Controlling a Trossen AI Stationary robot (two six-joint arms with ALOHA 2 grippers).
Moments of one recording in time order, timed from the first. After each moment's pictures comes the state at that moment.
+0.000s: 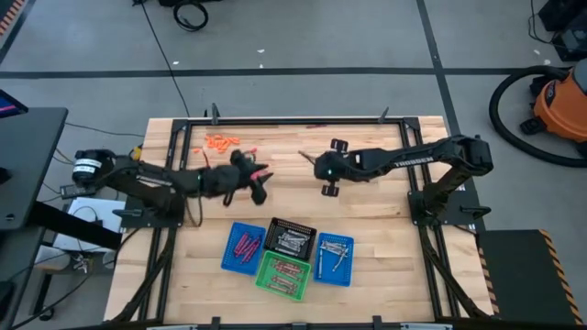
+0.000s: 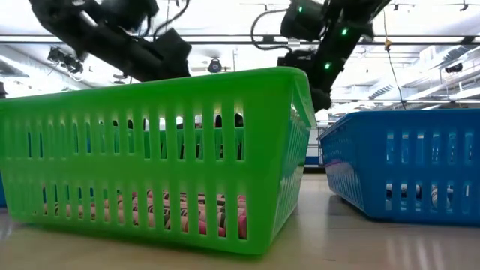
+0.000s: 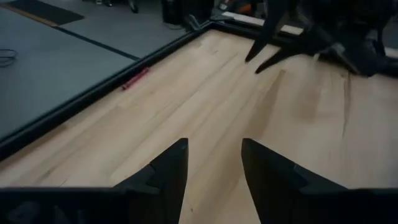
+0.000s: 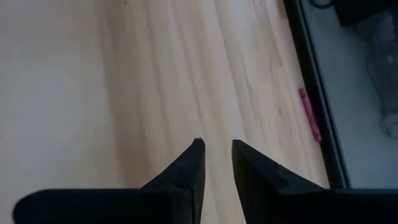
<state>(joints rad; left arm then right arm) 0.05 1.26 0.51 0.38 -0.45 -0.23 -0.13 1.57 1.02 -0.45 0.45 -0.14</state>
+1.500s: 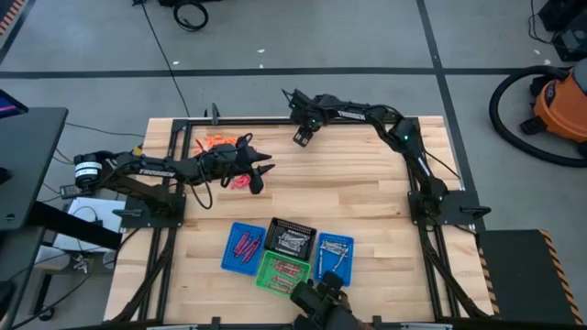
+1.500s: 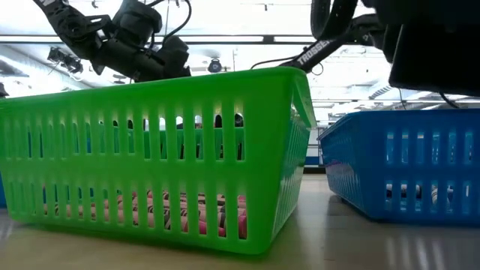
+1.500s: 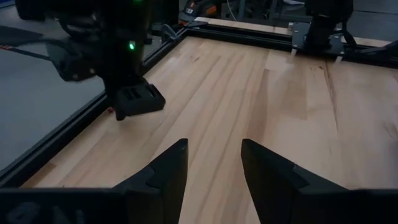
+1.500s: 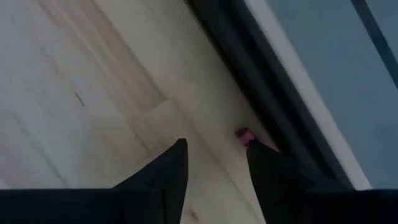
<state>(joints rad) 0.28 1.28 0.51 0.45 -0.09 -0.03 -0.62 2.32 1.88 -0.77 0.11 -0.06</state>
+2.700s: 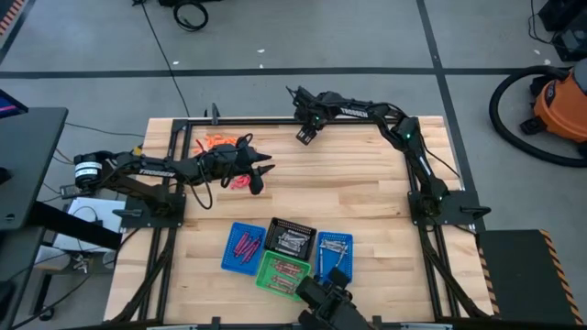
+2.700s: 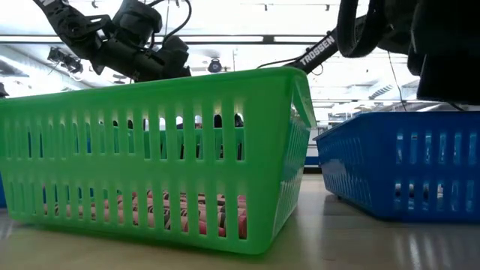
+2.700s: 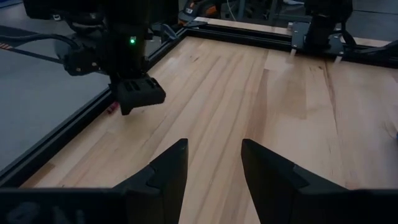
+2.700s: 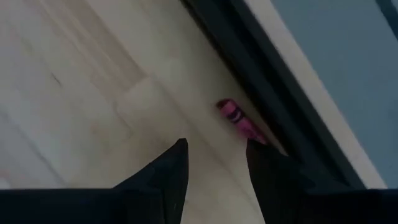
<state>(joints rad) 0.28 1.28 0.51 0.45 -0.09 -0.03 -0.66 2.31 1.86 -0.80 0.08 -0.02</state>
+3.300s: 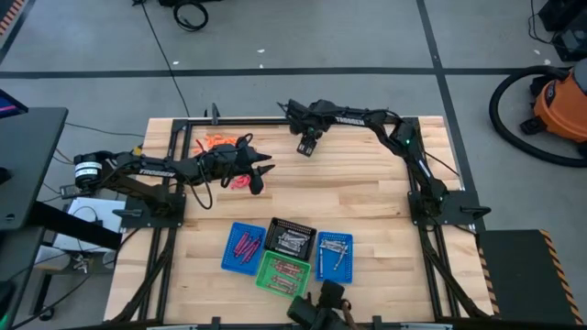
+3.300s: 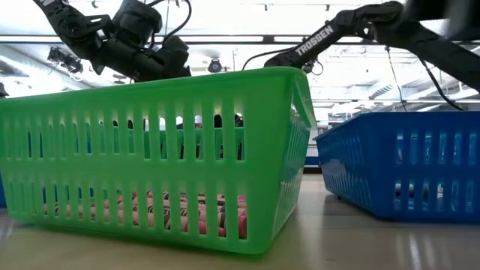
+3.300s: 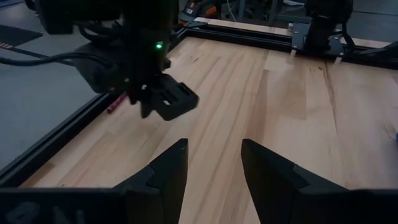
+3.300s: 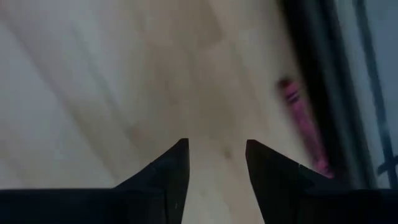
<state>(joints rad) 0.28 1.28 0.51 0.45 -0.09 -0.04 -0.56 2.29 1.87 -0.92 0.19 -0.13</state>
